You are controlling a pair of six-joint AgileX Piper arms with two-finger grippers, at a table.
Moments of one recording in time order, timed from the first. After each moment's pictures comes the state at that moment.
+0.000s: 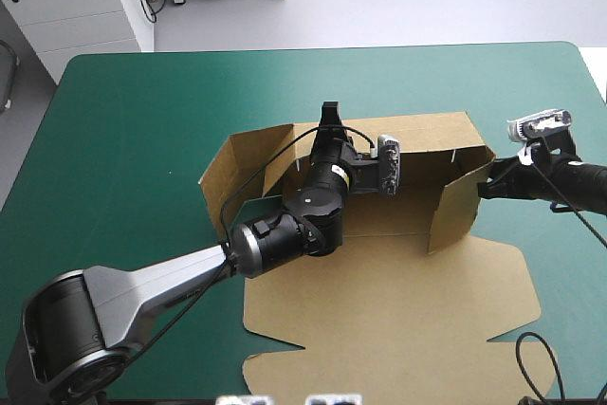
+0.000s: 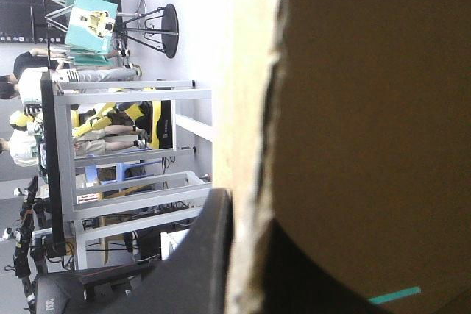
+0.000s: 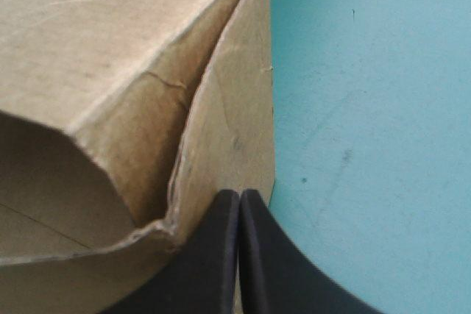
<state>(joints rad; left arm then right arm) -1.04 1.79 -1.45 1.18 0.77 -0.05 -0.30 1.29 -0.94 0.90 0.83 -1.16</state>
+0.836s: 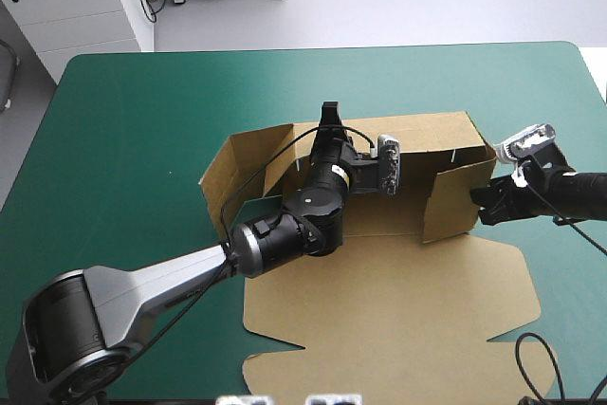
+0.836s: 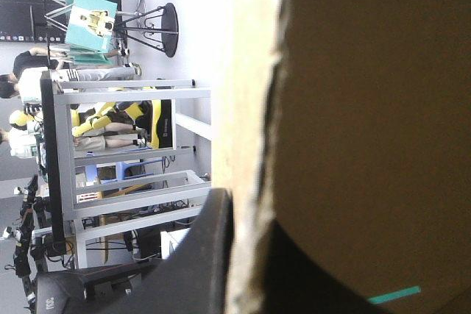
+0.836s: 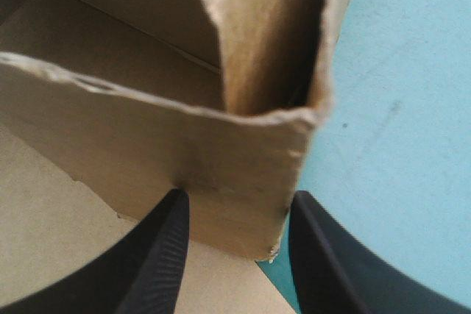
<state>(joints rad) -1.04 1.79 -1.45 1.18 0.77 -0.05 -0.30 1.29 -0.94 0.77 0.97 -1.22</state>
